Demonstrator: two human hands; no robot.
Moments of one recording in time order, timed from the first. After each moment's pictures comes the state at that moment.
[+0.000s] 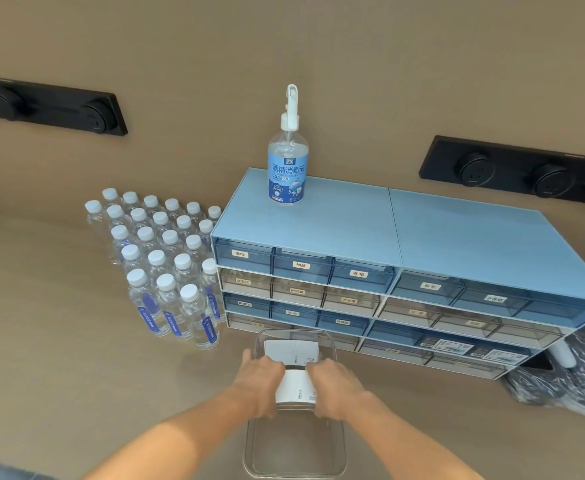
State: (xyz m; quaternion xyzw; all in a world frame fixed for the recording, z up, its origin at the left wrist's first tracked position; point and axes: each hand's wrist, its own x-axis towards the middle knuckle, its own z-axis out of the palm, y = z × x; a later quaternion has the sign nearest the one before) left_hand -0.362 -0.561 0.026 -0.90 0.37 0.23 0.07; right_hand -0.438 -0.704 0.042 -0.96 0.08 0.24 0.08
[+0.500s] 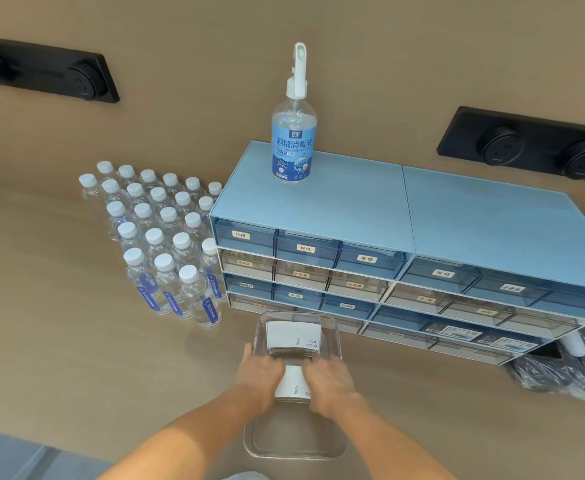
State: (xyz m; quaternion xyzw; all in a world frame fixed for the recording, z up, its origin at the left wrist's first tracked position) left_hand -0.371 -0.558 -0.020 -0.89 0.38 0.18 0.14; right_hand -0.438 -0.691 -0.004 -0.97 0.05 0.23 -0.01
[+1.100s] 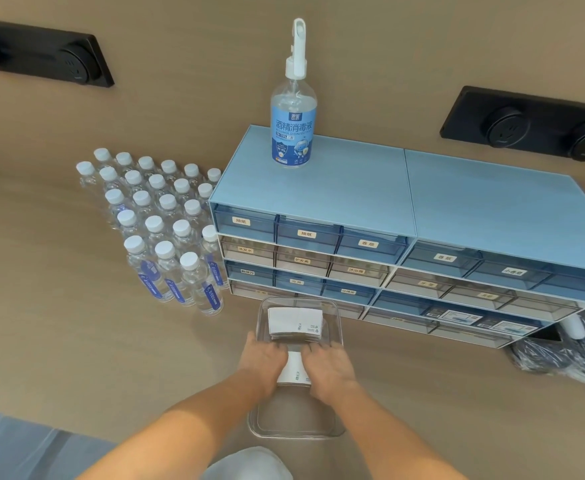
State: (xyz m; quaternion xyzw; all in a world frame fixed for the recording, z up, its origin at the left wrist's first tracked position) left_hand -0.373 -0.559 -0.022 -0.88 0.41 0.16 0.19; right_hand -0.441 -0.688 -0.018 -0.98 0.02 0.21 -0.05
